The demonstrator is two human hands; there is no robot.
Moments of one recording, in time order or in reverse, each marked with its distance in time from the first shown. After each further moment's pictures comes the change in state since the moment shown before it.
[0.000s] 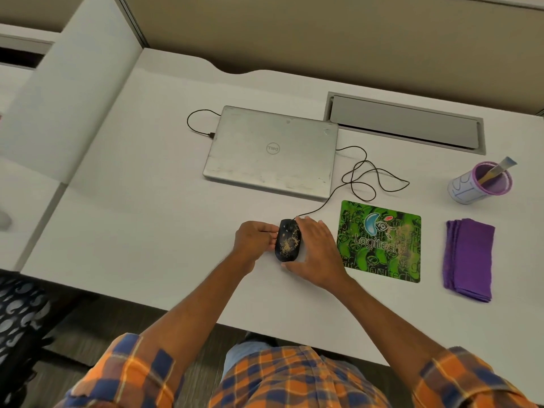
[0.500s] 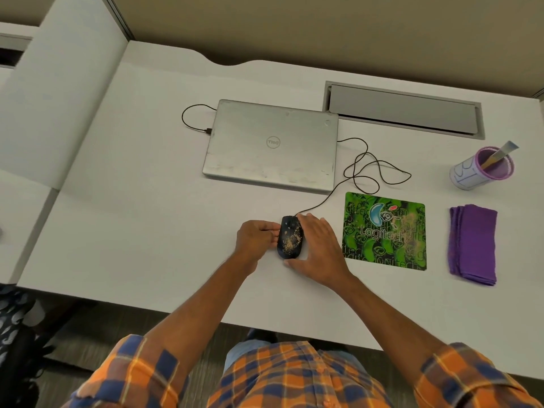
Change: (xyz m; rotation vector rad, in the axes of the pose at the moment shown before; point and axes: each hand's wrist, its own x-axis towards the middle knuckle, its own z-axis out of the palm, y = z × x) left_hand 0.010 -0.012 -0.012 -0.023 -0.052 0.011; right_hand -0.001 -0.005 0.022 0.004 0.017 0.051
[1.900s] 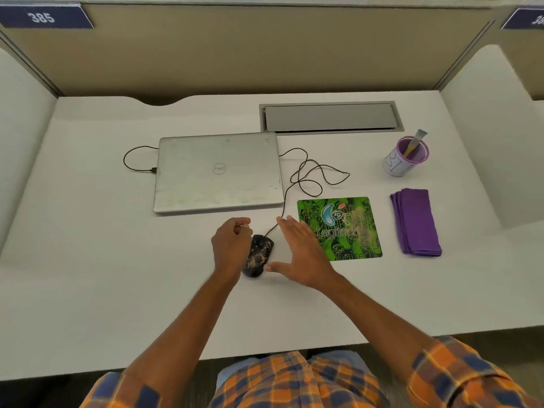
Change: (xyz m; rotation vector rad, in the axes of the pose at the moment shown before) left_hand -0.024 0.052 0.044 0.122 0.135 0.285; right_hand -0.018 0.023 -0.040 0.079 0.126 0.088
